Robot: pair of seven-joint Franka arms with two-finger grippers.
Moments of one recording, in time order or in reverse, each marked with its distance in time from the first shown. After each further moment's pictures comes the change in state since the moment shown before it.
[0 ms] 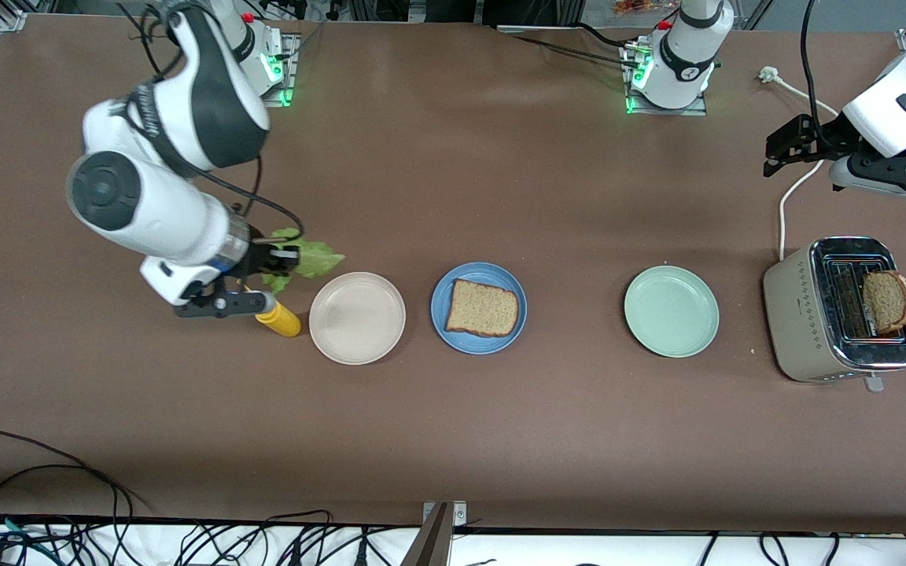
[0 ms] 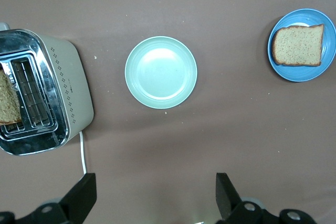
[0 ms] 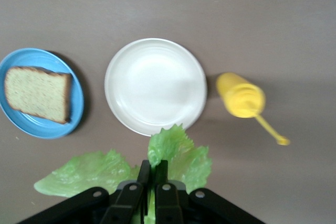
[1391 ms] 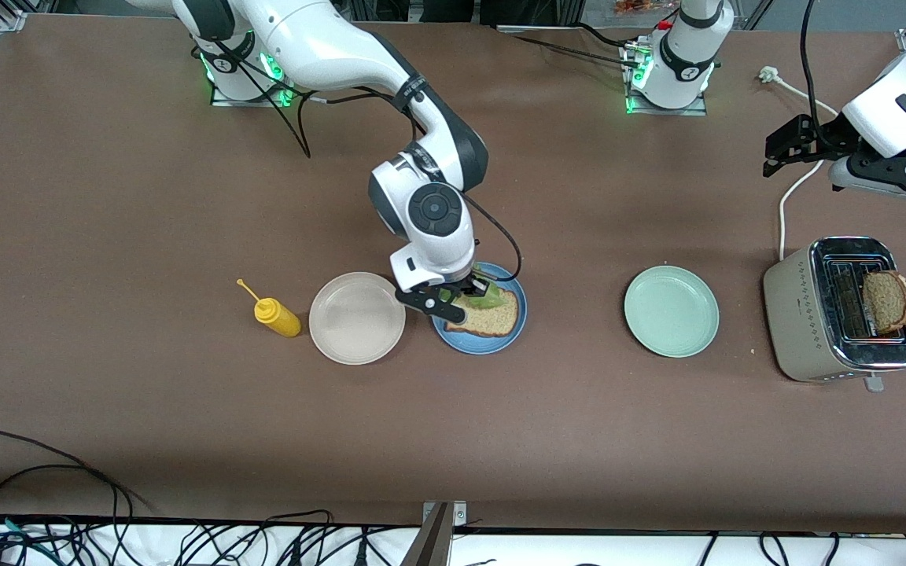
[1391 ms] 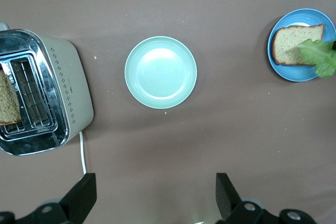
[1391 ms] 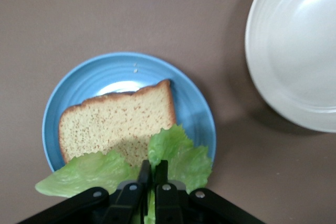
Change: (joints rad) left arm 0.000 0.001 0.000 0.001 0.000 0.000 0.000; right arm 0.389 0.510 -0.088 0.356 0.048 0.274 0.739
